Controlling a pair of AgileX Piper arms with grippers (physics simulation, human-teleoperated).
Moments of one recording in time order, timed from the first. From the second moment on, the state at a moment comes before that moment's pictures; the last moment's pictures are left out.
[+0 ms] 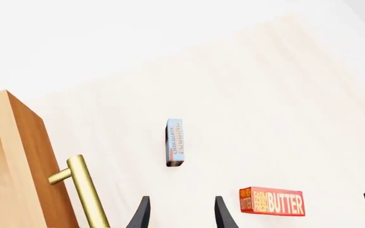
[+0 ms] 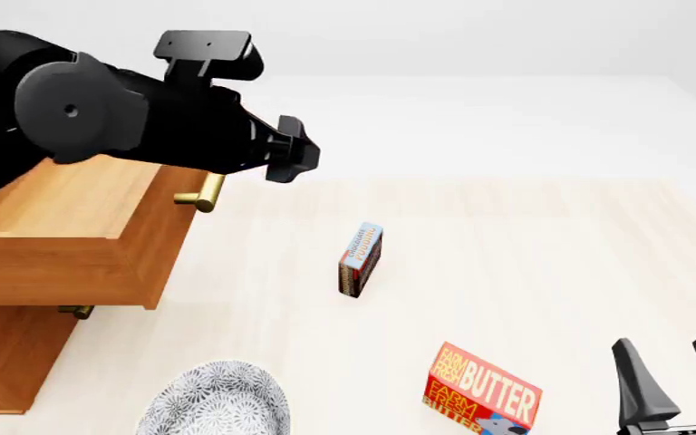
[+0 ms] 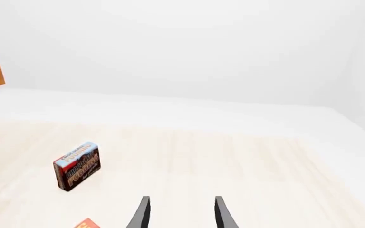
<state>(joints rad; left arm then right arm) -0.60 1.40 -1.47 0.79 -0.18 0.04 0.00 0.00 0.00 -0.05</state>
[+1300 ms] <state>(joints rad) -0.67 1.50 -1.30 0.51 -0.21 0.05 0.00 0.00 0.00 -0.06</state>
